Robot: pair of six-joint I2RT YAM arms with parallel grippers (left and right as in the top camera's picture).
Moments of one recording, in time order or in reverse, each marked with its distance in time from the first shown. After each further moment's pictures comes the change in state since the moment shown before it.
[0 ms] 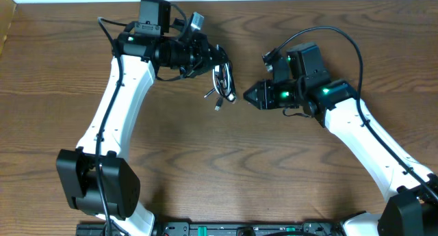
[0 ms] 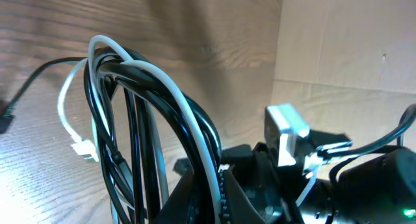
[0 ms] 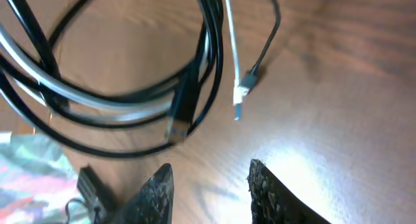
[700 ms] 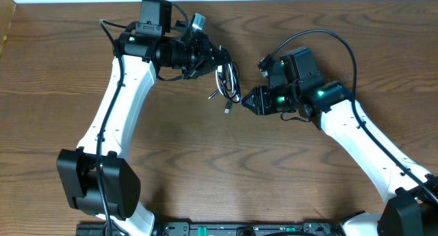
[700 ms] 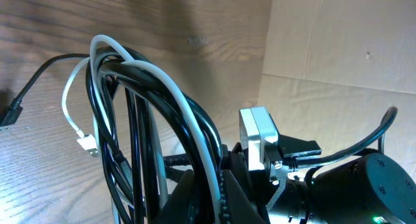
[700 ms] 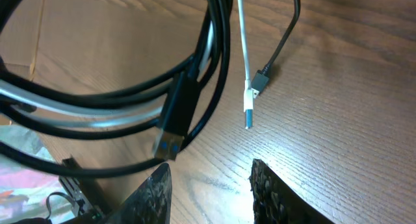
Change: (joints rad) left arm -0.008 0.000 0.000 0.004 0.047 -0.050; right arm 0.039 0.000 0.000 -0.044 0.056 -0.032
